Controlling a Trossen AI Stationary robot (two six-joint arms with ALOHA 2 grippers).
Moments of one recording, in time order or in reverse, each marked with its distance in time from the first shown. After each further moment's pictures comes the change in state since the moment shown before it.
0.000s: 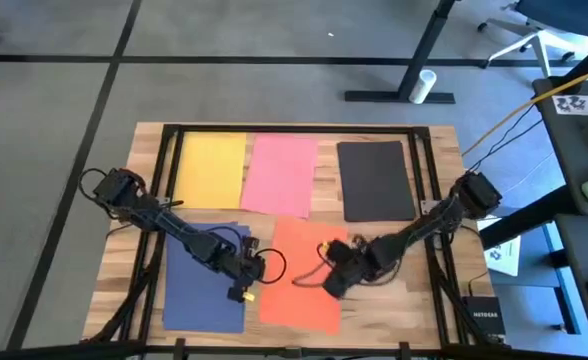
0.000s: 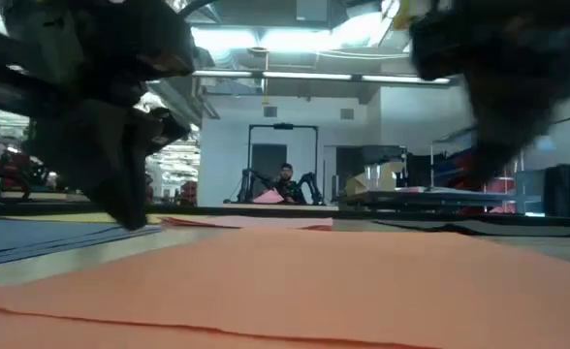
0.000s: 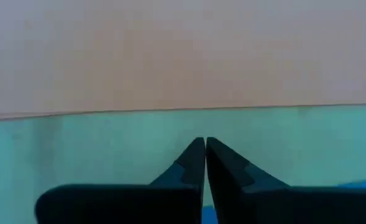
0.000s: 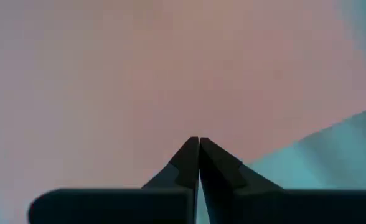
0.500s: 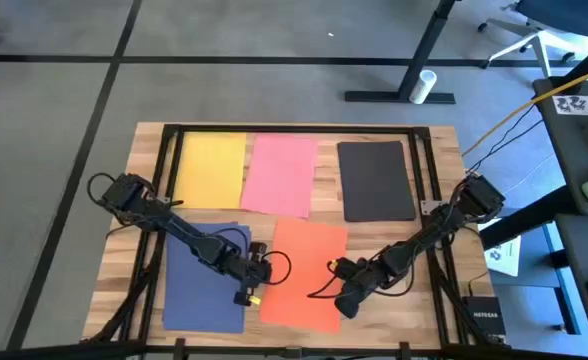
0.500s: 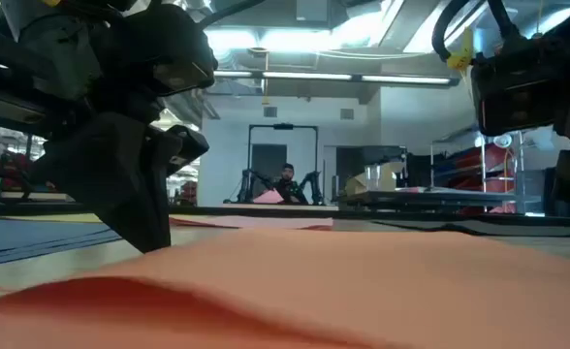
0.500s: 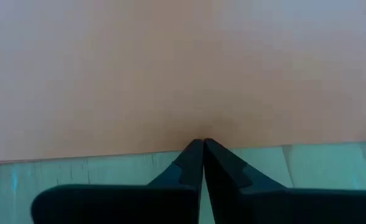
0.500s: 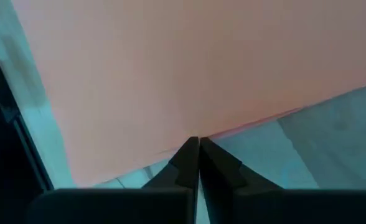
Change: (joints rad) left arm -0.019 0.090 0.002 0.172 0.113 -0.005; right arm 0.177 0.003 -0.242 0.488 -0.270 0.123
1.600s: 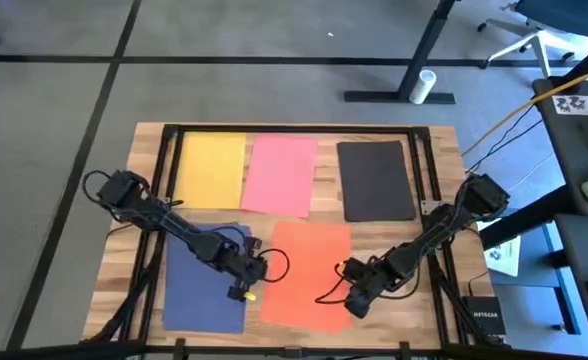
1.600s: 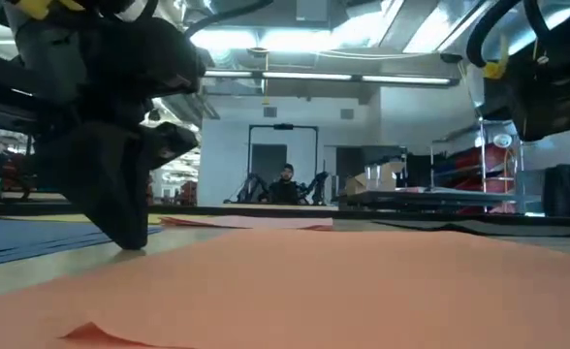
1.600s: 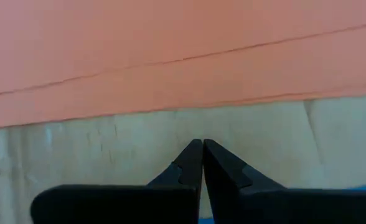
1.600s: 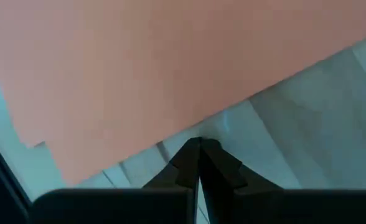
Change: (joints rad) left arm 0.001 -0.037 0.000 -0.118 -0.005 0.034; right arm 0.041 -0.009 -0.009 -0.157 -0.025 0.044
